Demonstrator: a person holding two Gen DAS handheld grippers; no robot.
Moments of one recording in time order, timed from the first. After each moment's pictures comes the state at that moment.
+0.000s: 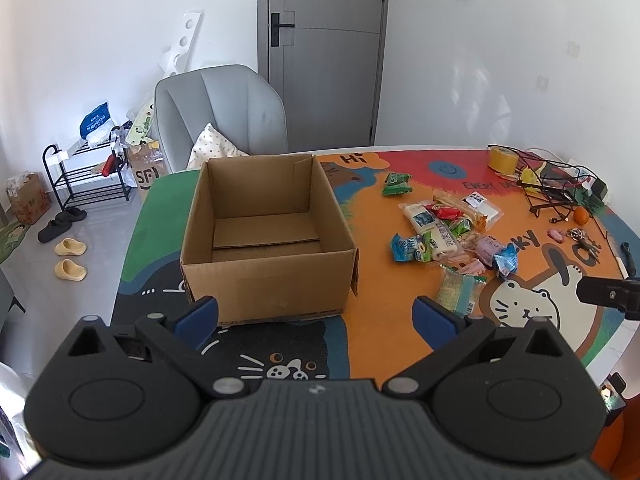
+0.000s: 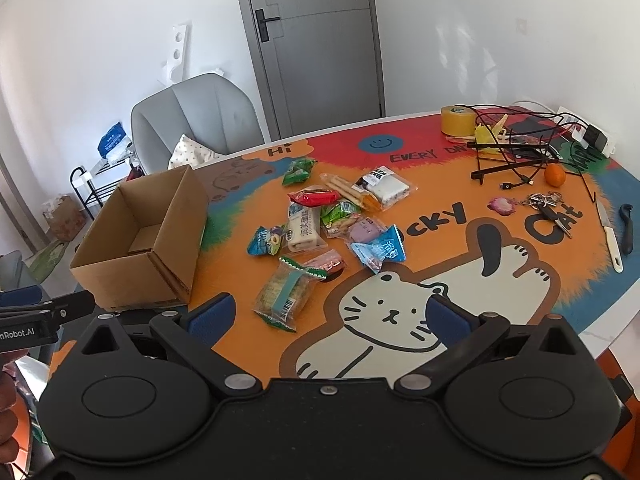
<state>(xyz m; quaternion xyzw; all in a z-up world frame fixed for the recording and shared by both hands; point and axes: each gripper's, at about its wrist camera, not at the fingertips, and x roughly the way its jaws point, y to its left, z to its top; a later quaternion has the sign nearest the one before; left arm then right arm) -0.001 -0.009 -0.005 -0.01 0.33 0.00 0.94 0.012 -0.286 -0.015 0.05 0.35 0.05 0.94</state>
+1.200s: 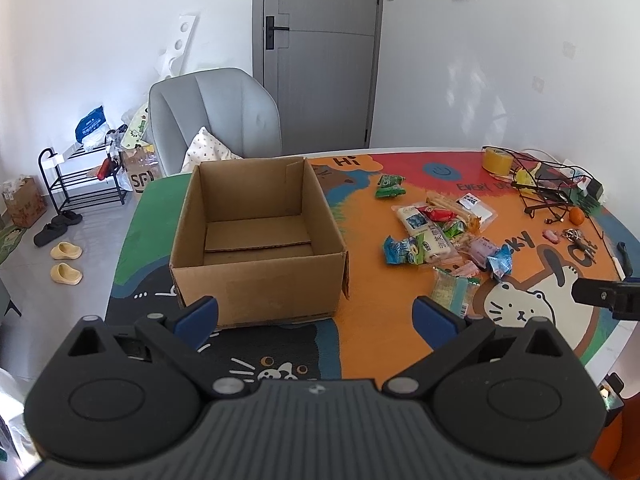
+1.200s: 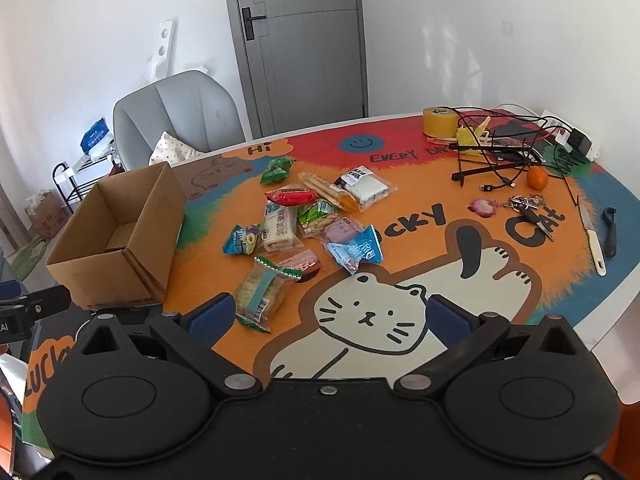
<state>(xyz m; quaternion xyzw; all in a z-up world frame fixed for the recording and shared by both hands) 0.000 -0.017 -0.007 -0.01 0.33 -0.01 0.94 0.016 -0.292 -0.019 0.03 0.35 0.03 0.94</state>
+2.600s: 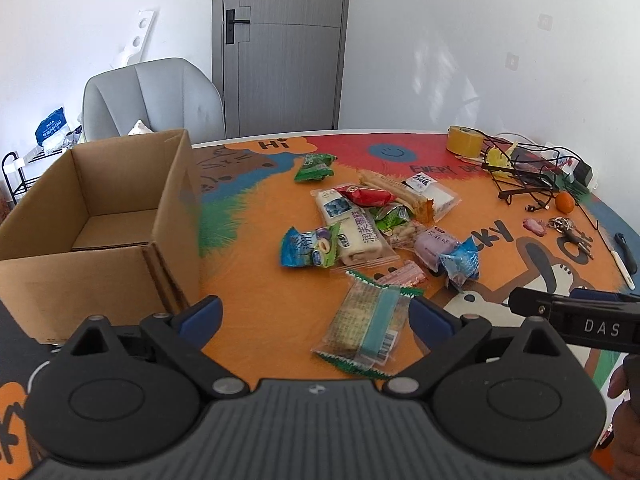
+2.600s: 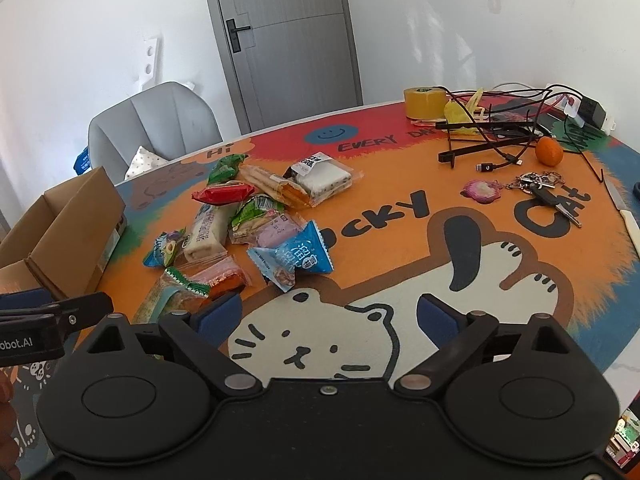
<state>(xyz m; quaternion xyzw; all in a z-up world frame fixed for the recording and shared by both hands) 0.070 -0.123 -0.081 -0.01 0.32 -0.04 0.95 0.080 -0.359 -0.105 0.06 0.32 0.04 0.94</state>
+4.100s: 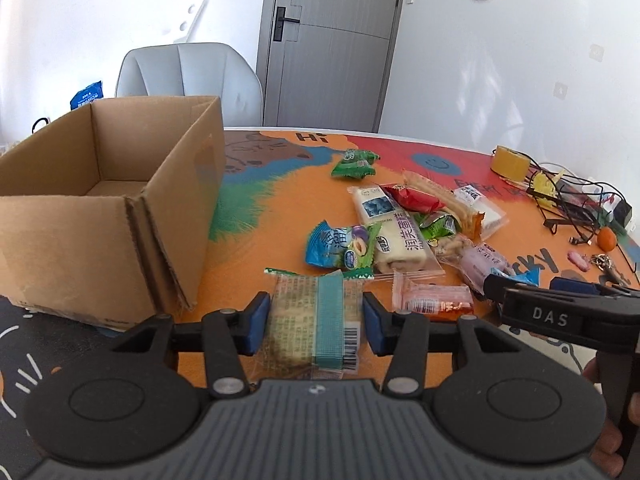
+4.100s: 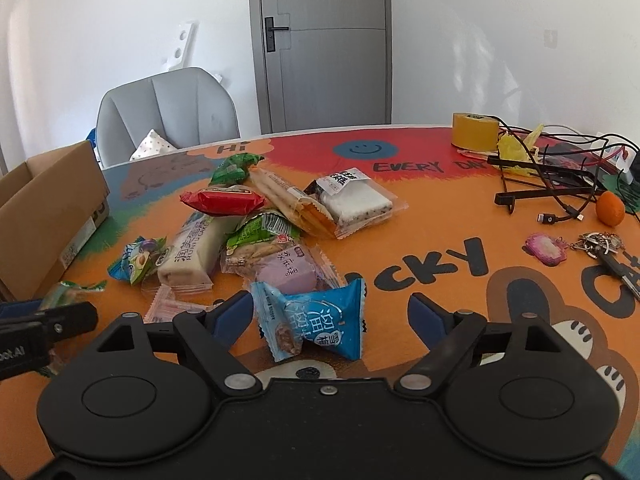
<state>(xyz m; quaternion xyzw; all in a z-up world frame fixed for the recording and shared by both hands) 0.090 -0.114 -0.114 -0.07 0.31 0.01 0.95 0.148 -0.331 -0.135 -0.01 0.29 0.07 0.95</state>
